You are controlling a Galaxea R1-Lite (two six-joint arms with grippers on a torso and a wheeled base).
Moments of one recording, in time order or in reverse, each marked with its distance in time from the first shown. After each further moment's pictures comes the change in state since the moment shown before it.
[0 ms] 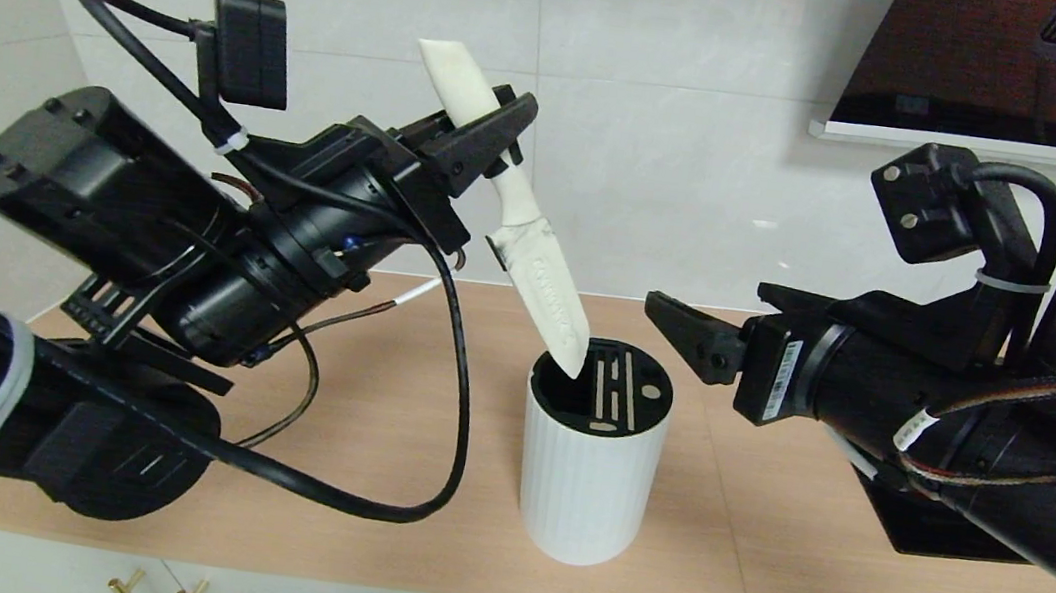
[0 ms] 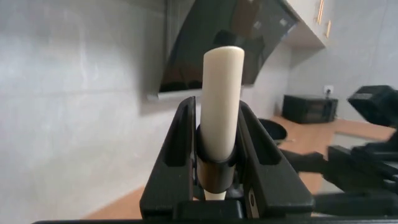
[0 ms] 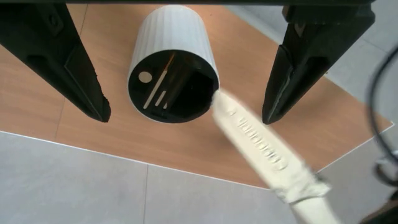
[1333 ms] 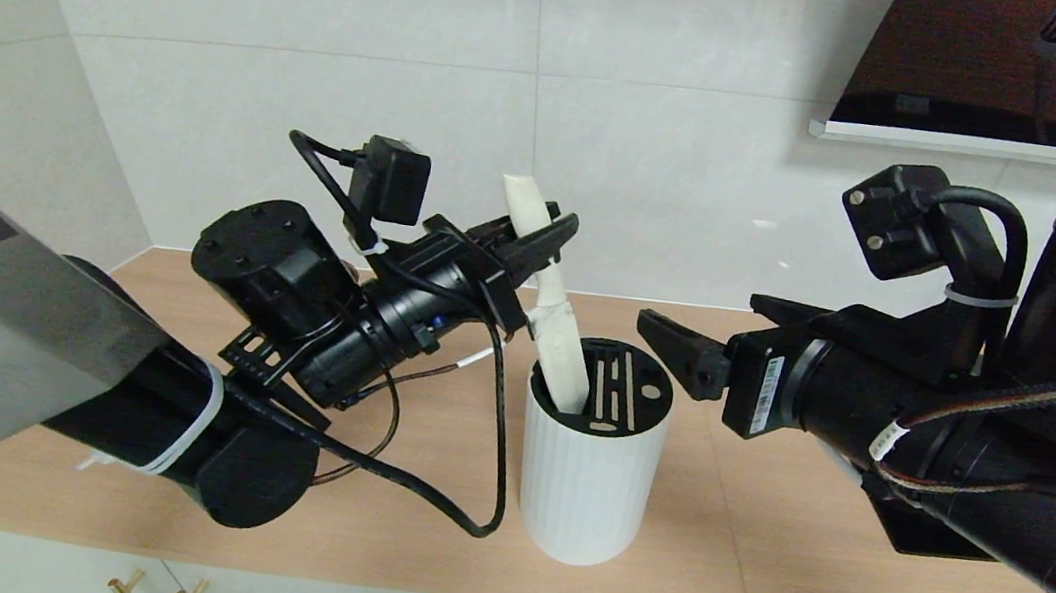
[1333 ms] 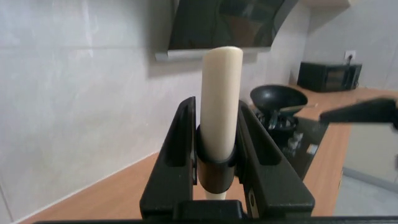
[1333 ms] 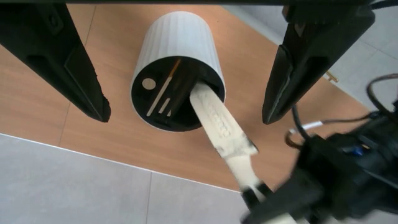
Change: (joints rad) left arm -0.010 0.213 -0.023 -0.026 0.001 0.067; right arm 0.000 0.019 0.006 0.007 -0.007 -0.023
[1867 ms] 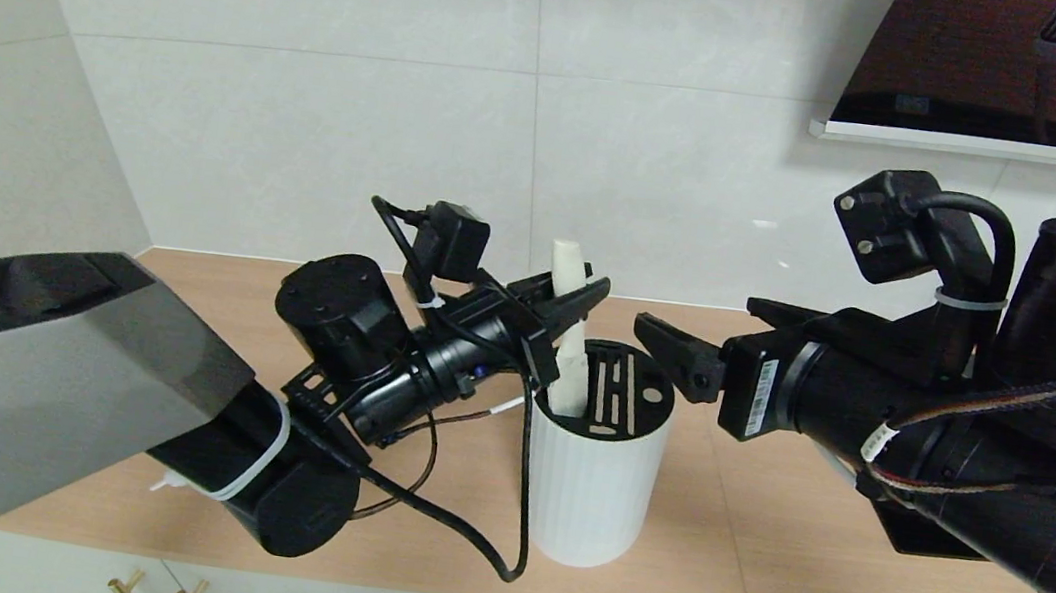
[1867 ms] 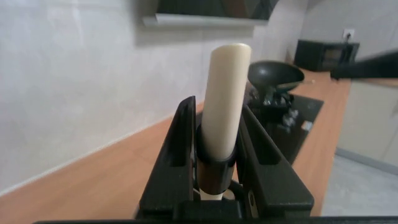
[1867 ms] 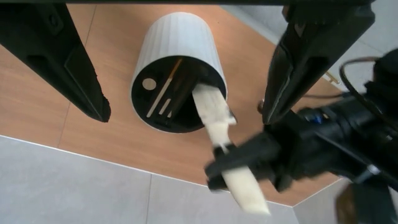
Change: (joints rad) left arm -0.050 0.101 0.002 0.000 0.006 0.018; right arm 0.000 0.007 0.000 0.000 0.000 0.000
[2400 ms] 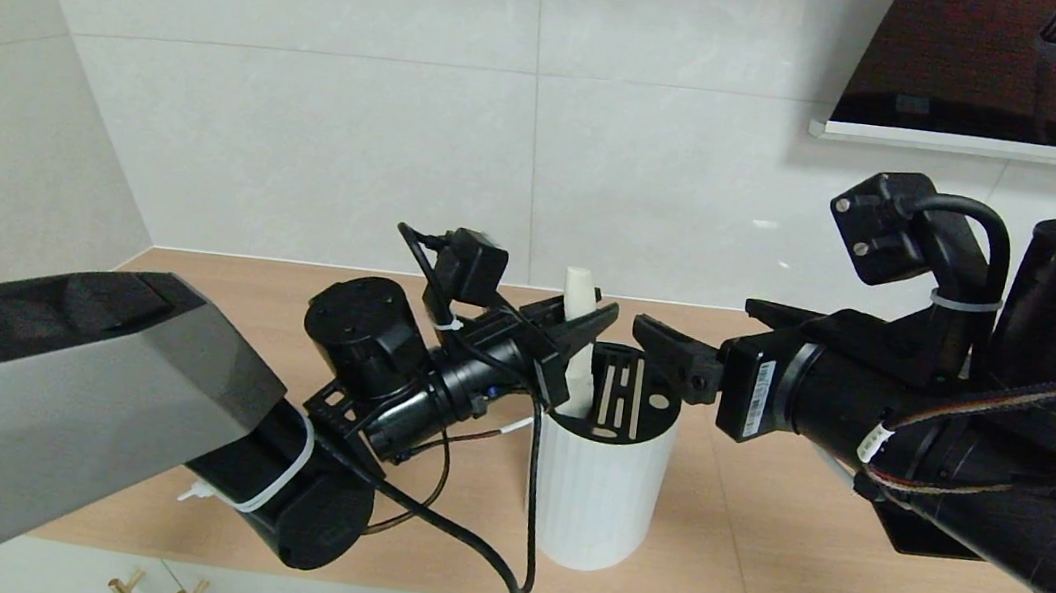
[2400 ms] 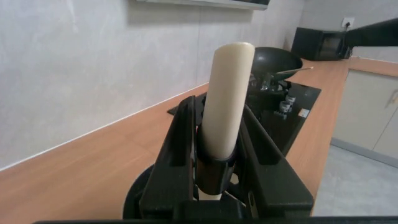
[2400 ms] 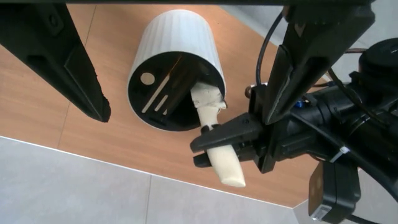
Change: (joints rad) left arm -0.016 0.046 0.001 -0.002 0.002 0.002; right arm 0.000 0.004 0.000 -0.001 0.000 0.000
